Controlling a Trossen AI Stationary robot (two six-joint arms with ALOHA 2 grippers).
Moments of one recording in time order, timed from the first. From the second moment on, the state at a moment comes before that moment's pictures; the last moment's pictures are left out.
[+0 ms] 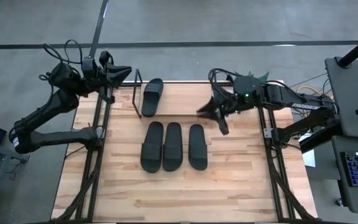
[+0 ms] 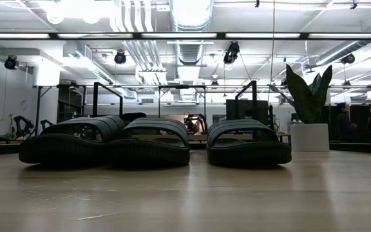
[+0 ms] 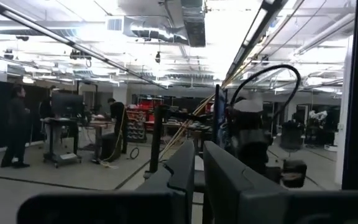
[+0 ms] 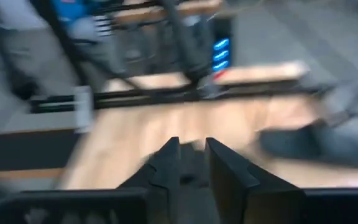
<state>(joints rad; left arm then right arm) 0.55 0.80 1.06 0.15 0.36 -0.18 -0.05 1.32 1.50 -0.57 -0.17 0.09</state>
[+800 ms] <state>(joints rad) 0.55 0.72 1.04 -0.14 0.35 -0.15 0.01 1.76 1.50 -0.97 -0.45 0.15</state>
